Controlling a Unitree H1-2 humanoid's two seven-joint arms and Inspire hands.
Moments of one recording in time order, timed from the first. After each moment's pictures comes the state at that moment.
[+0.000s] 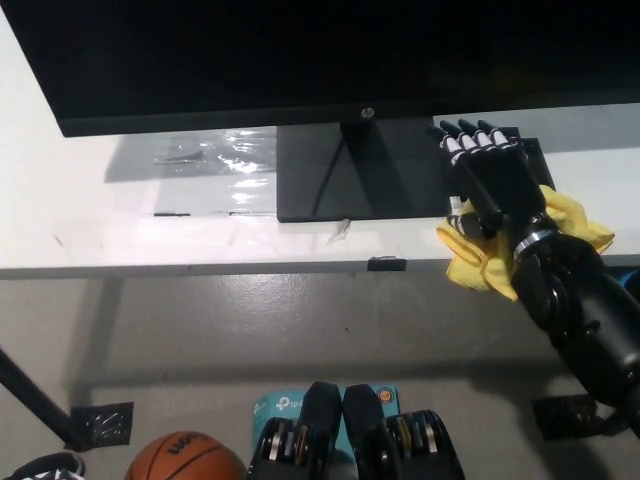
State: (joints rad) left_arm 0.19 0.36 0.13 0.26 0.04 -0.13 -0.16; right_arm -0.74 -0.34 0.51 0.52 -0.82 0.07 -0.11
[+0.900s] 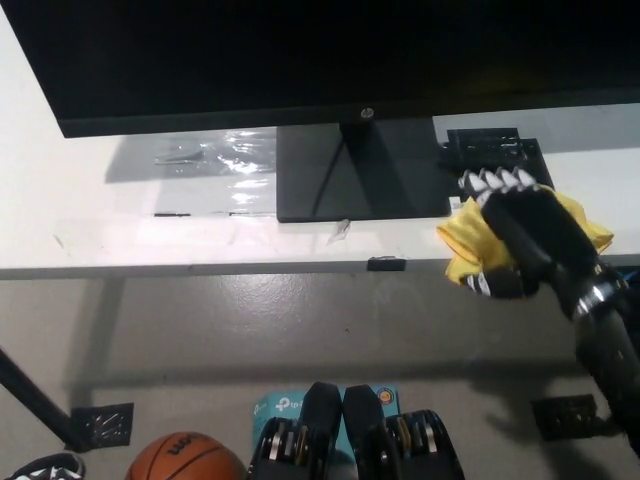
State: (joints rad) left_arm 0.20 0.37 0.14 0.23 0.04 -0.13 -0.16; right_arm -0.44 -0.43 0.38 -0.31 -0.77 0.36 0.37
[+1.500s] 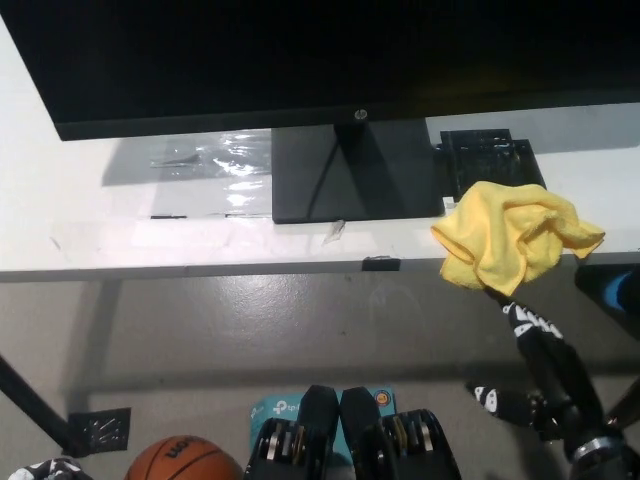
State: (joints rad) left_arm 0.19 0.37 0.14 0.23 0.04 -0.13 -0.16; right_arm -0.05 -0.17 0.17 -0.16 -0.67 0.22 0.13
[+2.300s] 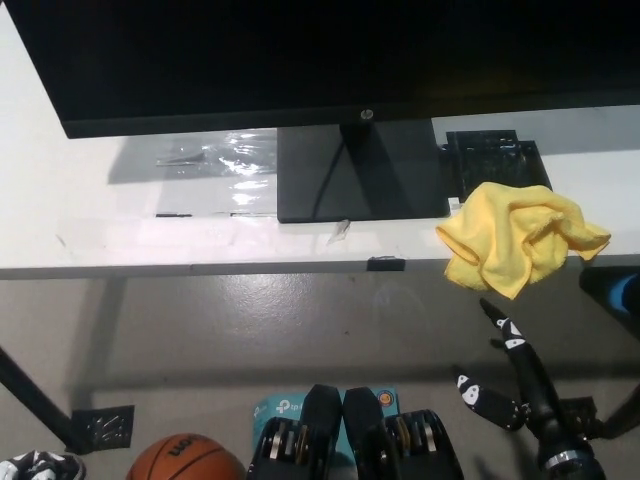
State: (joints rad) left_arm 0.17 0.36 0.19 0.22 0.01 -0.11 -0.16; right_arm -0.08 -0.07 0.07 0.12 -0.38 0.00 0.01
